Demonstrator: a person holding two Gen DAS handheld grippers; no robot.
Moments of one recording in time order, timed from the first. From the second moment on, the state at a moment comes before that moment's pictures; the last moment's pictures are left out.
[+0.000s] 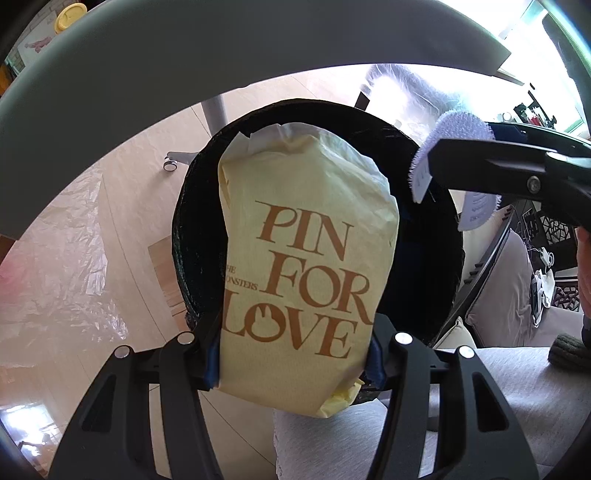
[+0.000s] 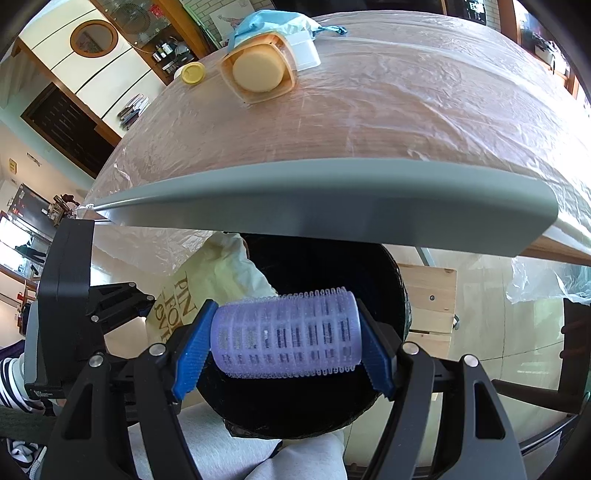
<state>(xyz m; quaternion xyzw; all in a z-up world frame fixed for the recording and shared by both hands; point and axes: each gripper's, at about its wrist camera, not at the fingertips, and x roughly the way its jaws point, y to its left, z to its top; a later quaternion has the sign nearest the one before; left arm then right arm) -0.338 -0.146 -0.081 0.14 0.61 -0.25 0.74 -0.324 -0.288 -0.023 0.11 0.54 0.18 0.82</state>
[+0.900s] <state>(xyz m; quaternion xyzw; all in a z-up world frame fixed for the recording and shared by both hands) -0.332 -0.141 -0.064 0.11 0.59 -0.26 0.76 -0.325 -0.320 -0.020 0.15 0.53 0.14 0.82</state>
